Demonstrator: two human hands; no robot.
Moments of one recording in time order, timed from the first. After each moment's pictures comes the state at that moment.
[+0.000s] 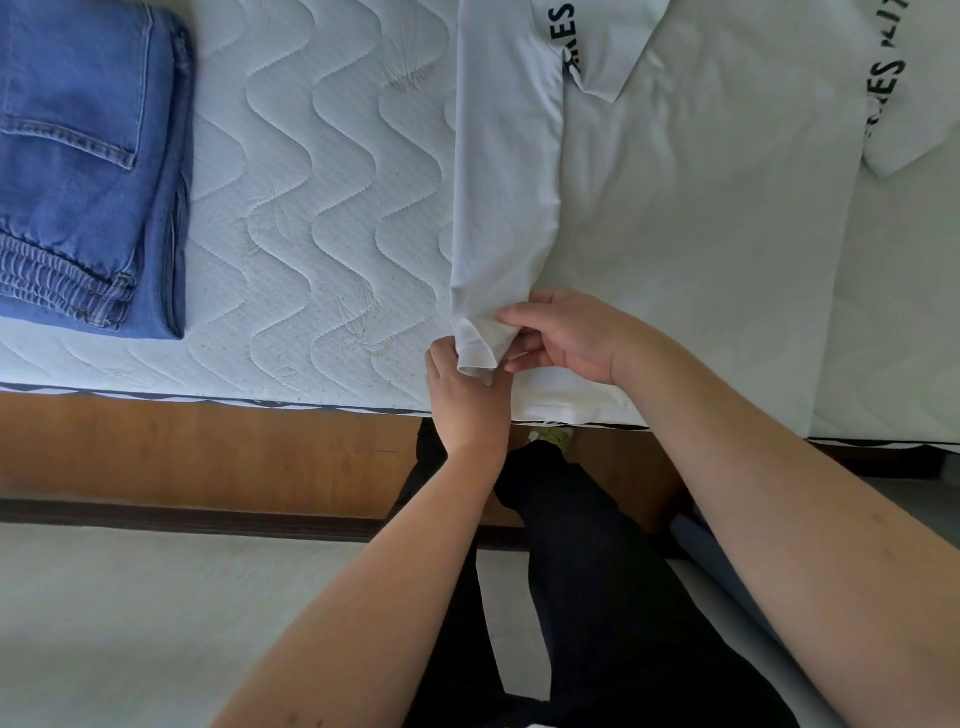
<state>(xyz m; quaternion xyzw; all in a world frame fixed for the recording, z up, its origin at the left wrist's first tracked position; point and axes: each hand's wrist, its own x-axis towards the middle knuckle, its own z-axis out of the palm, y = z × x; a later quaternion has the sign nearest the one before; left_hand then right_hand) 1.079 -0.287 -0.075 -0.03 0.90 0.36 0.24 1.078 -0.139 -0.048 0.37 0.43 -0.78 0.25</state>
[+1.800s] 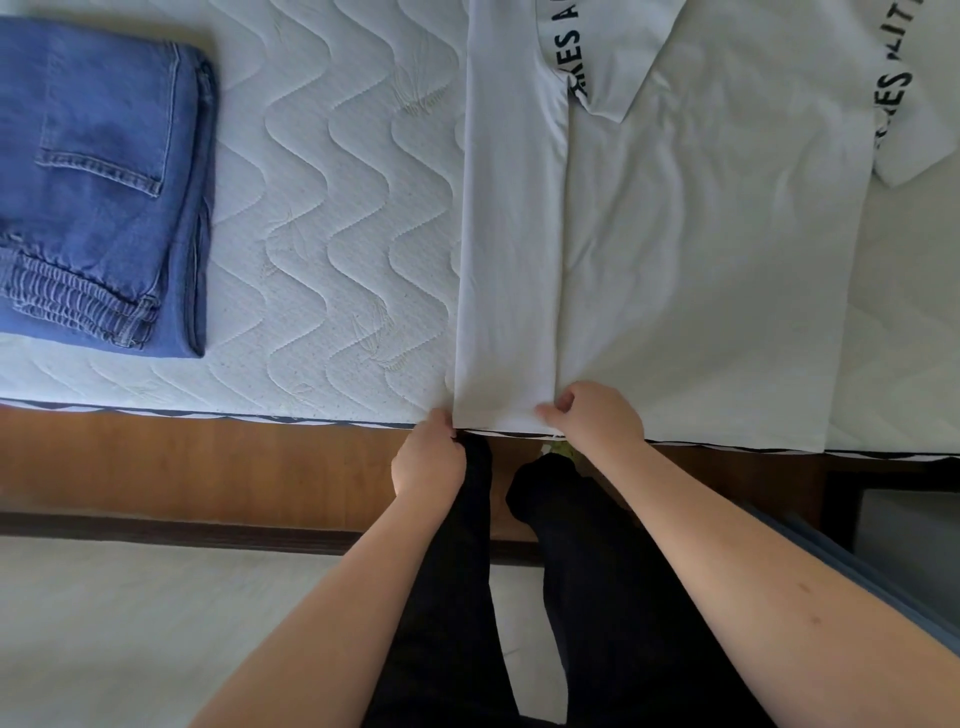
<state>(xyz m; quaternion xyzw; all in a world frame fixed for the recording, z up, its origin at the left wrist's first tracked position) 1.062 -0.365 -0.103 0.08 0.89 0.07 0.44 1.149 -0.180 -0.096 0.44 0.75 -0.34 0.37</state>
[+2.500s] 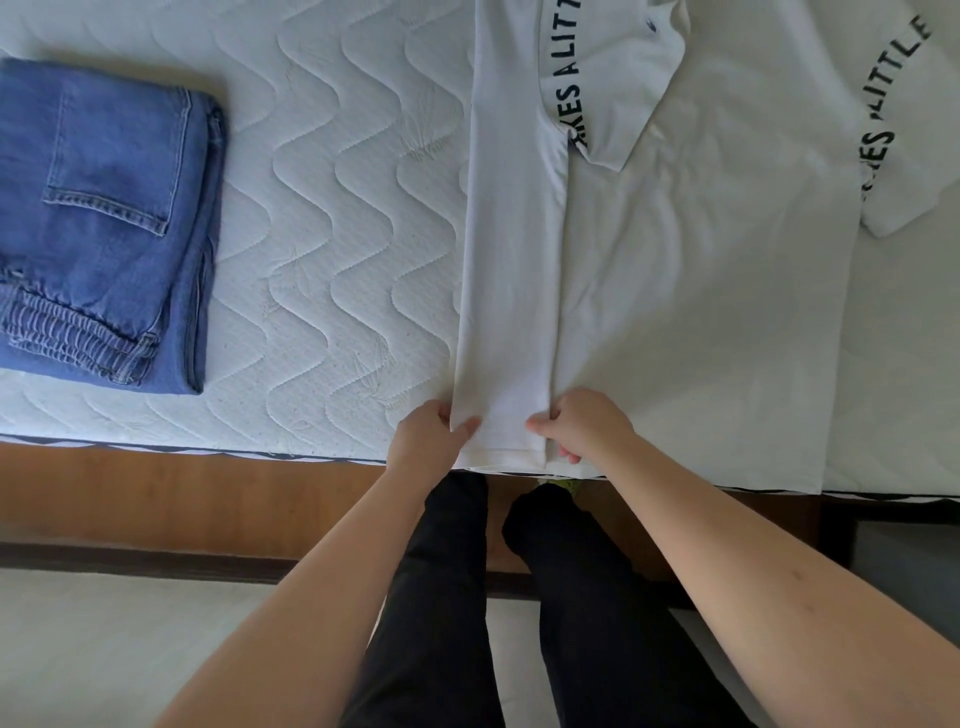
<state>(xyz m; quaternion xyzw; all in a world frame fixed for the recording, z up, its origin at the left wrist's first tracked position) 1.003 -0.339 -0.118 0.06 0.85 0.16 0.50 1.106 -0.157 -0.090 0.41 0.72 -0.36 0.43</state>
